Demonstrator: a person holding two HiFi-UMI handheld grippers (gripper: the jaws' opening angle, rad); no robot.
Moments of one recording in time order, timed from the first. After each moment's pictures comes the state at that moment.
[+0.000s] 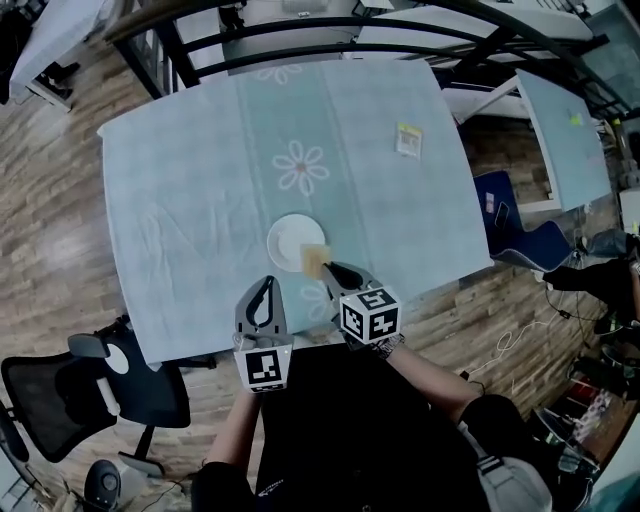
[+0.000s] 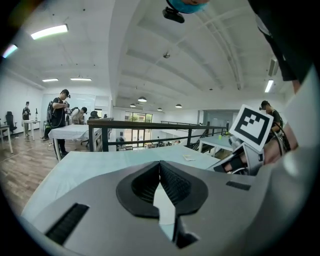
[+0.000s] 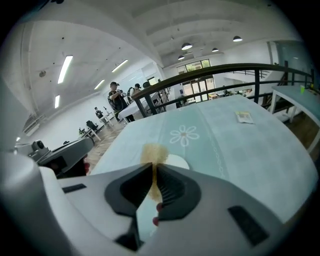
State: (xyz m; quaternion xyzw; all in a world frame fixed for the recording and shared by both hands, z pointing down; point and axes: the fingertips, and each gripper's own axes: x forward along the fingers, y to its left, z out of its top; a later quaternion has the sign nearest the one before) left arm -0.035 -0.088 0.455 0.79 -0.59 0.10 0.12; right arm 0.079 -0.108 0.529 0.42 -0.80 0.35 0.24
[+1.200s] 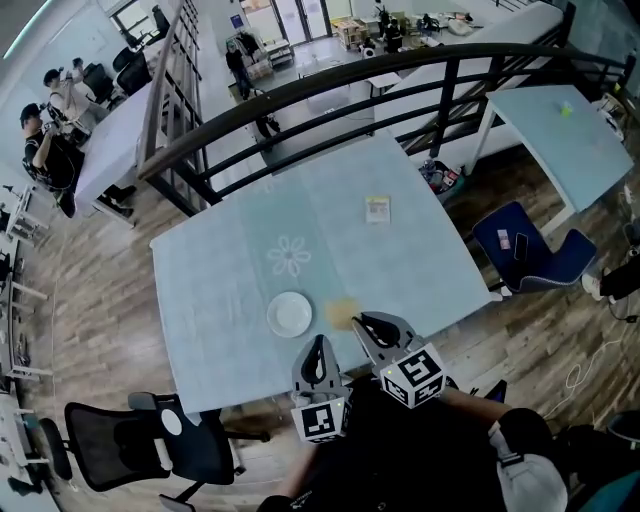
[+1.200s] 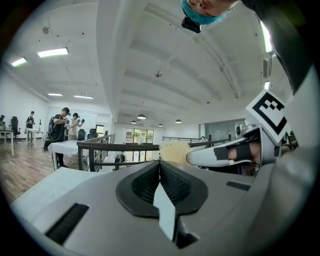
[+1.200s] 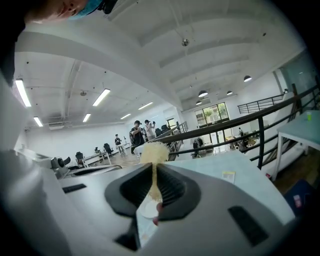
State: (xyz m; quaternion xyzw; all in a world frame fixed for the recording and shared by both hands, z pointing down) left arm 0.162 -0.052 0.341 0.78 -0.62 0.02 0.06; right arm 0.235 -0.080 0.343 0.40 -0.90 0.17 0.05
